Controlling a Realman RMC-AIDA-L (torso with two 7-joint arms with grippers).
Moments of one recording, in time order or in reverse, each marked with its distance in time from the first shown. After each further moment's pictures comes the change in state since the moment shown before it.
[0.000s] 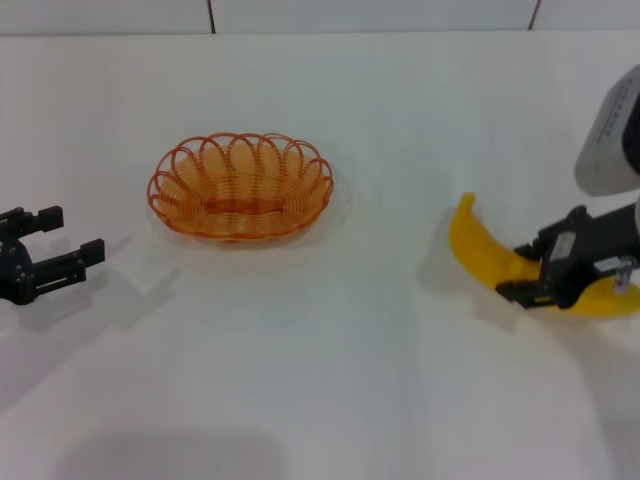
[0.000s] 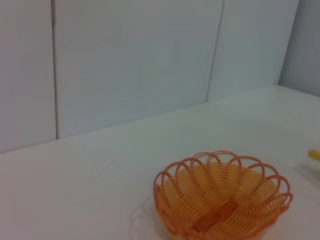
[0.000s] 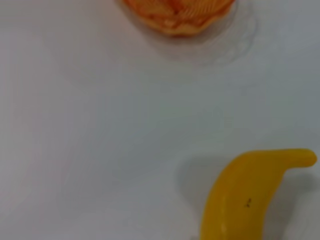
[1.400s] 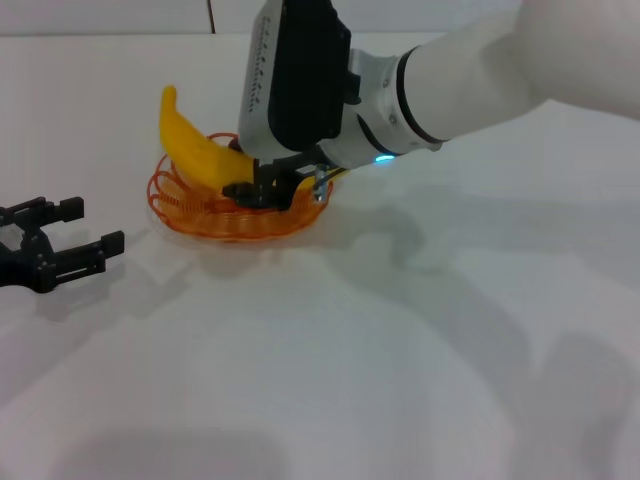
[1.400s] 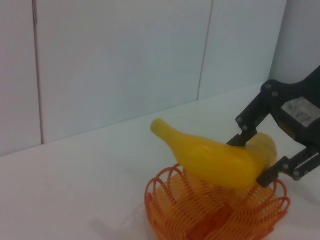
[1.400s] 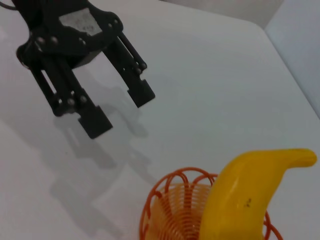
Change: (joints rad) left arm -0.054 0.002 0.009 -0.035 0.021 -0.014 0.007; right arm 0.528 0.010 -0.486 0.448 0.229 0.656 -0.039
